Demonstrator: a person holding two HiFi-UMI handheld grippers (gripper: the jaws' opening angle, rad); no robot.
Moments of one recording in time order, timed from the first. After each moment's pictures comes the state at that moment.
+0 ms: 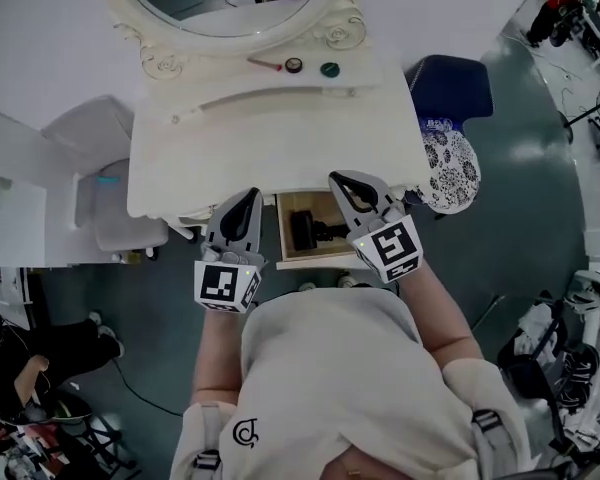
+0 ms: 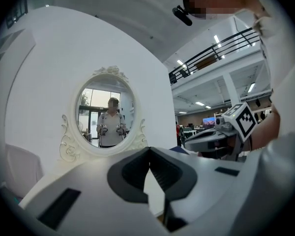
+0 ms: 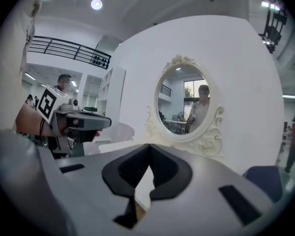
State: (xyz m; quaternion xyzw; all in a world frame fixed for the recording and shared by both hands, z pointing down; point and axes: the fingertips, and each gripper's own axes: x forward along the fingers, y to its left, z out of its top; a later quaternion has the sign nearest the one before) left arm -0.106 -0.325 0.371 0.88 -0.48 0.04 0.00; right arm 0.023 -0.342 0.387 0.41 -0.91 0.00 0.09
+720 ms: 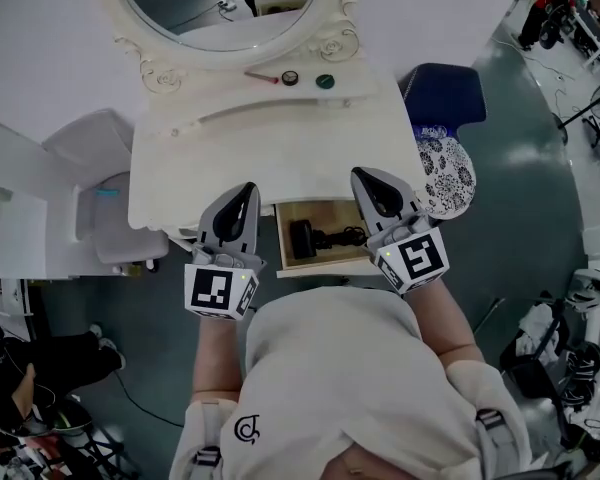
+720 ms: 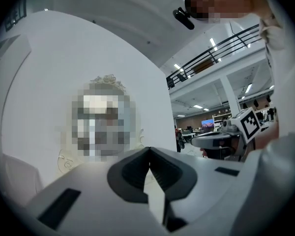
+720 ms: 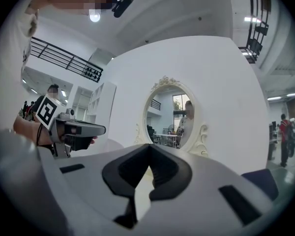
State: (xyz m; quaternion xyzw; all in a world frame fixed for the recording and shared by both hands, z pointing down) left arm -0.098 -0.331 0.304 0.88 -0.47 0.02 -0.02; right arm 0.064 -0.337 0.309 0.47 -0.88 -0.04 0.00
